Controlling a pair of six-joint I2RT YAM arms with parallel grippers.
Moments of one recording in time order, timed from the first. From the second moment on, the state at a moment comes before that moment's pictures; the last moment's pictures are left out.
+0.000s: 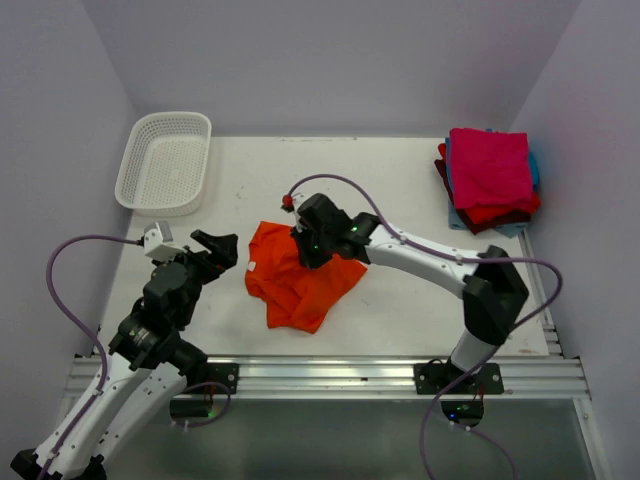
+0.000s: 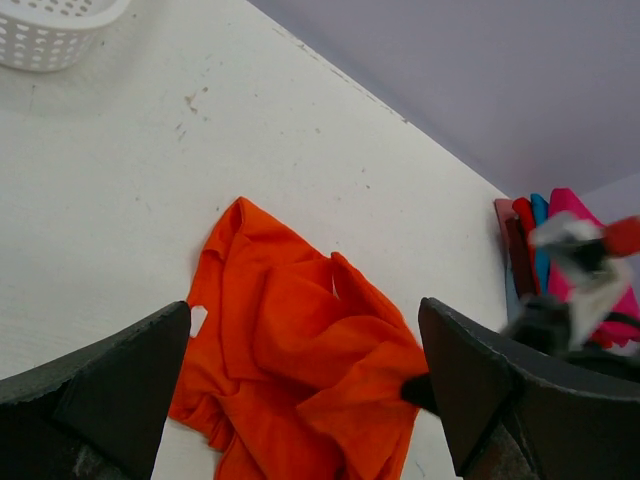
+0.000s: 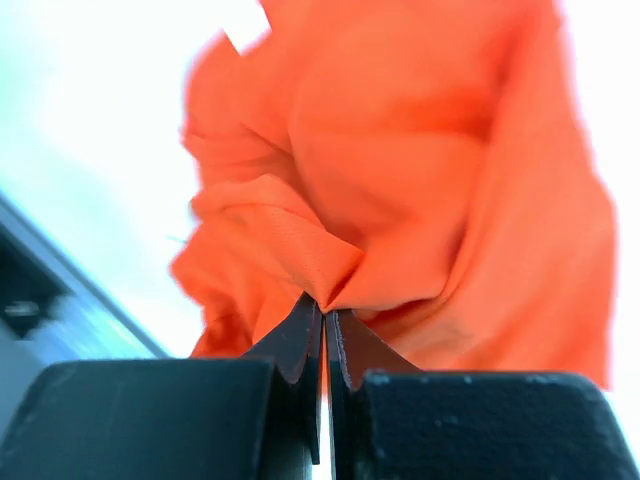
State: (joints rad) left arm -0.53 0.39 0.57 -0.42 -0.47 -0.80; right arm 0.92 1.75 1.37 -0.53 -0.05 0.30
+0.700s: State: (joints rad) left arm -0.53 1.13 0.54 -0.09 -0.02 -0.61; right arm 0.88 1.42 1.18 -0.78 0.65 0.58
